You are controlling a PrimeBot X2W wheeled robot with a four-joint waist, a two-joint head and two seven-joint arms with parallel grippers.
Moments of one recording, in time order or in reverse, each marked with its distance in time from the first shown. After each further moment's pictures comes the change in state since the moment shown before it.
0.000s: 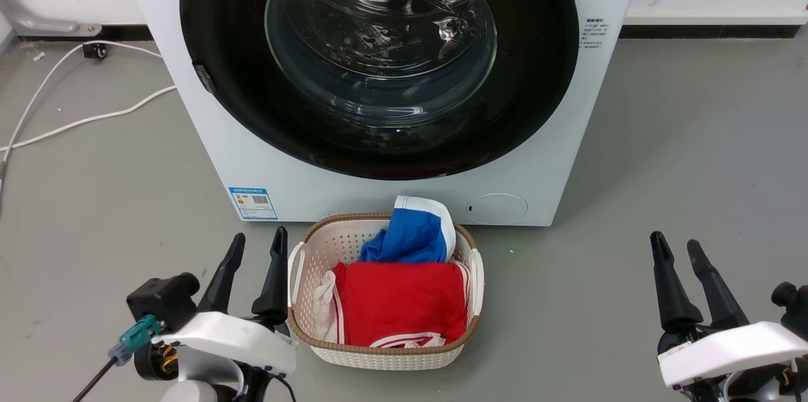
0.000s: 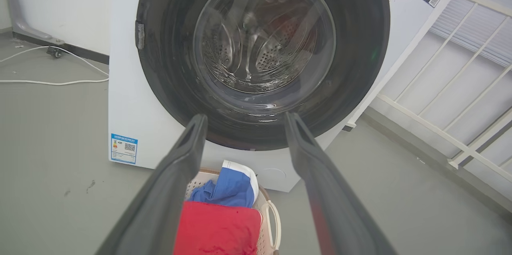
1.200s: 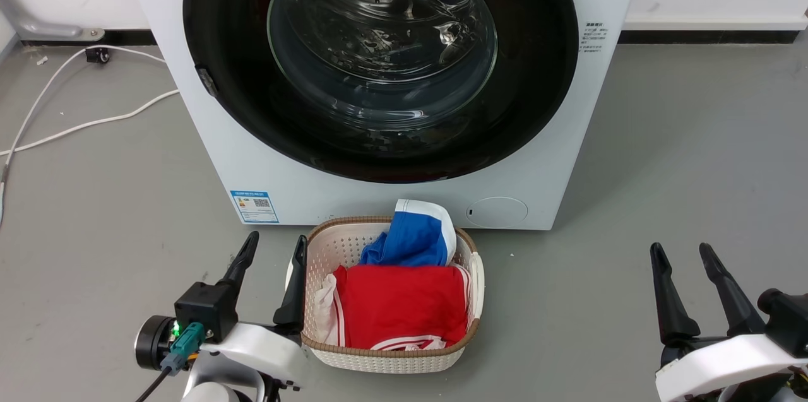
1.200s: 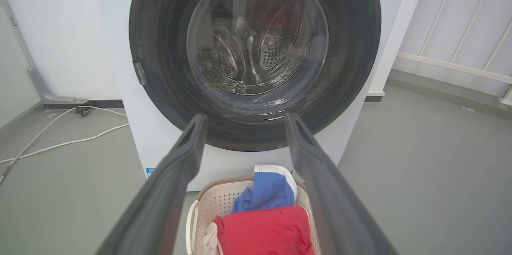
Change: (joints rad) left arm -0.010 0.046 -0.088 0.034 0.275 0.045 -0.083; right arm 0.049 0.004 -0.010 -0.082 -0.319 0.000 0.013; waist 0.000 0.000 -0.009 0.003
